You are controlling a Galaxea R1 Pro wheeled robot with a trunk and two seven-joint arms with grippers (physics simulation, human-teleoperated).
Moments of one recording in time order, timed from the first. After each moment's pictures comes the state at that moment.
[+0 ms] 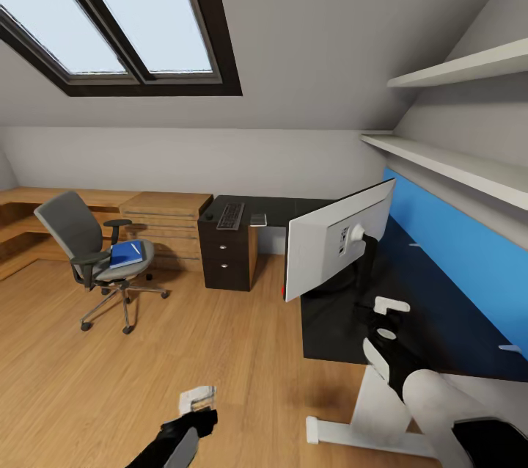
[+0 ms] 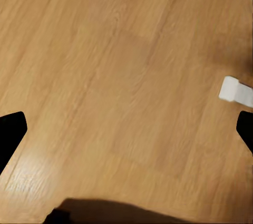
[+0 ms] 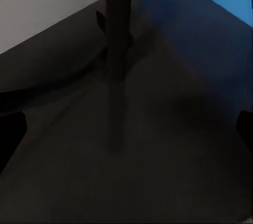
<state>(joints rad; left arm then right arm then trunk) -0.37 -0.05 -0.33 -0.67 0.60 0.28 0.42 -0.80 -0.07 0.11 -0.31 -0.23 -0.15 -0.34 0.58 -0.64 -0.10</state>
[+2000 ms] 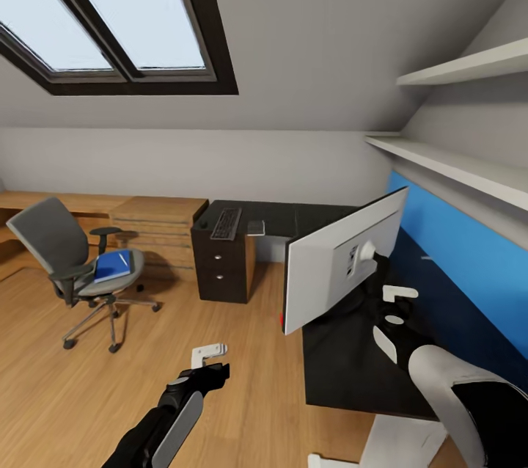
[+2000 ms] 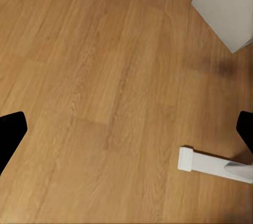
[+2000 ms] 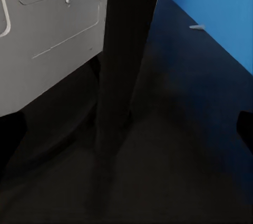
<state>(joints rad) -0.37 -0.02 -0.38 -1.00 0.56 0.42 0.42 -0.93 -0.11 0.11 -0.13 -0.13 -0.19 -0.32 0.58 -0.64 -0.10</state>
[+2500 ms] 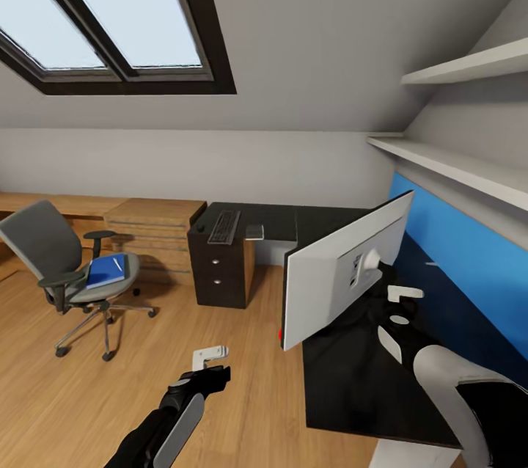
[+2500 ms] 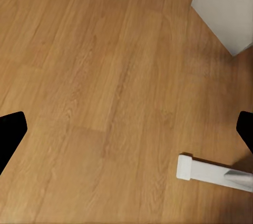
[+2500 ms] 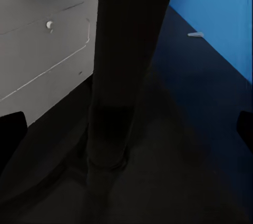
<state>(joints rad) -0.37 -0.02 -0.39 -0.99 0.56 0.42 0.42 -0.93 -0.13 0.11 -0.13 -0.13 -0.19 -0.32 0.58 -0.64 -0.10</state>
